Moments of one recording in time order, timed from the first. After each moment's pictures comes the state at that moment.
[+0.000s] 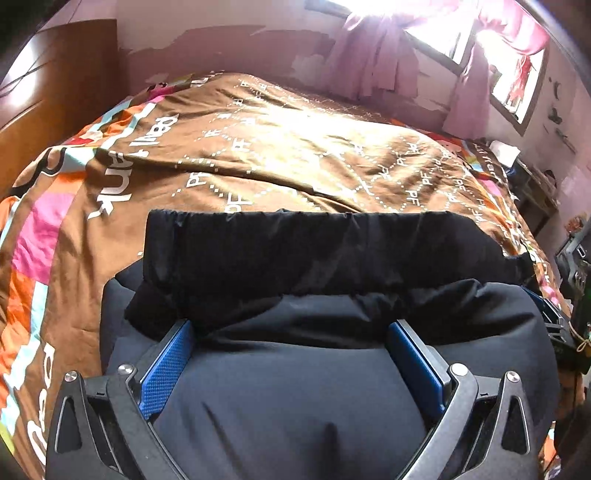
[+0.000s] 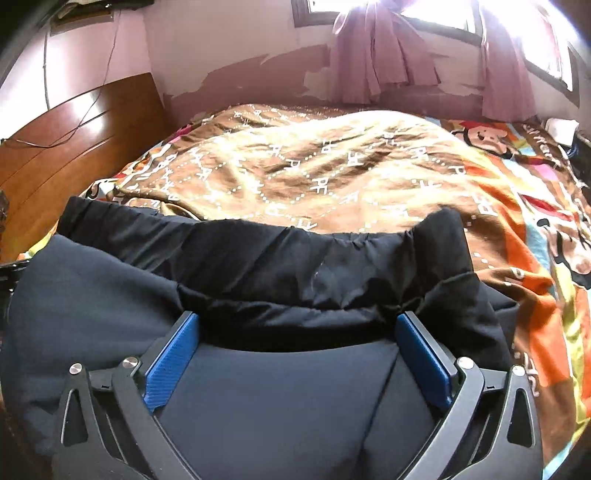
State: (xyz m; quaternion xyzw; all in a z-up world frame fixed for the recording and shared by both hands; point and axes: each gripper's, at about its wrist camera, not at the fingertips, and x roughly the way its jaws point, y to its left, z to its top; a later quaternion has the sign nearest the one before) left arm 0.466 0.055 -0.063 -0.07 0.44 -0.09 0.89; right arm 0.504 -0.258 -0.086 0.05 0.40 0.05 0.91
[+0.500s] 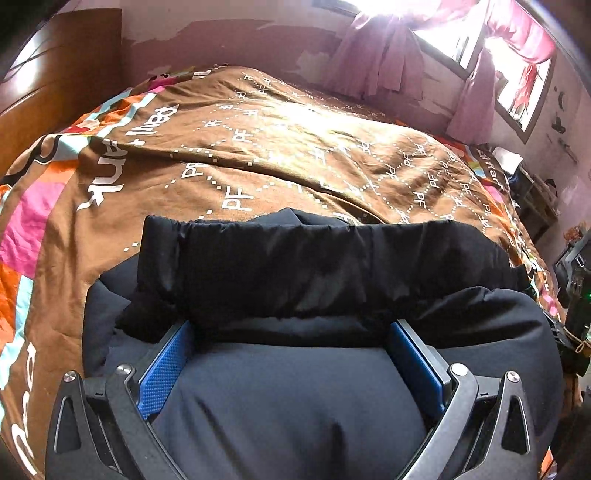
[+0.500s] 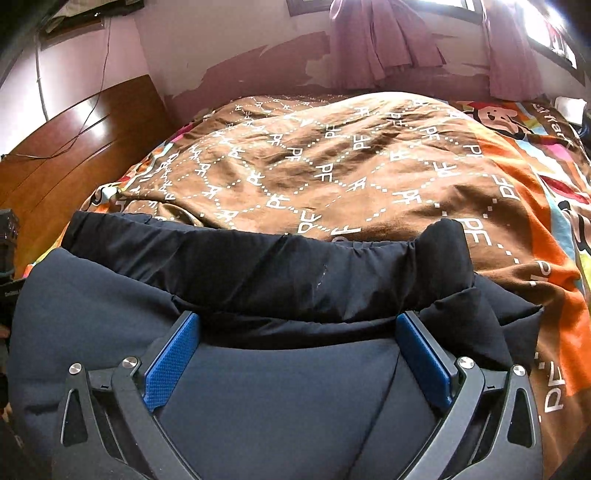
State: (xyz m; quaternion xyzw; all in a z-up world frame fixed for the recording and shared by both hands) left arm 0.481 0.057 -0.078 -0.09 0.44 -0.09 0.89; right arm 0.517 -0.263 -0.107 0.08 0.41 0.07 0.91
